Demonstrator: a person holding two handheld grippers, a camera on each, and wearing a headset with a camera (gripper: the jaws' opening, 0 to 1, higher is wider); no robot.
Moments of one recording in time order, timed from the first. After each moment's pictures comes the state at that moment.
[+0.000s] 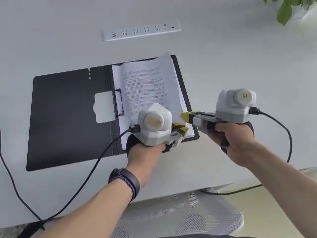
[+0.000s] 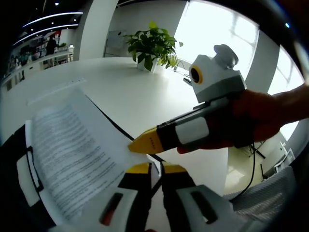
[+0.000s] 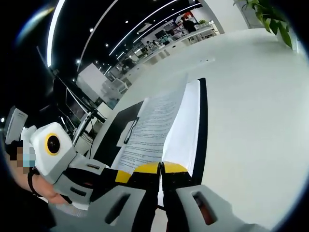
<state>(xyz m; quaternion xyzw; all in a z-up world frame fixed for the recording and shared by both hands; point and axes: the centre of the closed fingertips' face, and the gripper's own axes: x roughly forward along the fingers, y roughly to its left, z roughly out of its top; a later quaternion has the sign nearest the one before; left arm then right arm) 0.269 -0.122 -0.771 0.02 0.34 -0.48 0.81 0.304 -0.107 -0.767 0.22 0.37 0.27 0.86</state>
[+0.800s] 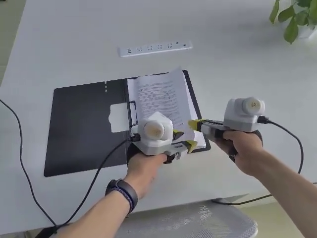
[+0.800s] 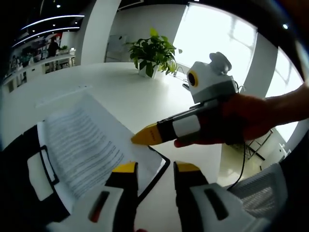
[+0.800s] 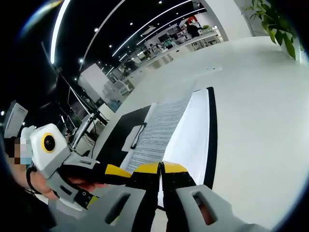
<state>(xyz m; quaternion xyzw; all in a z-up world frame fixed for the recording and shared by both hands) 0.261 -0.084 -0.742 0.01 0.32 -0.47 0.82 0.307 -0.091 -0.744 0.20 0.35 0.27 0.87</state>
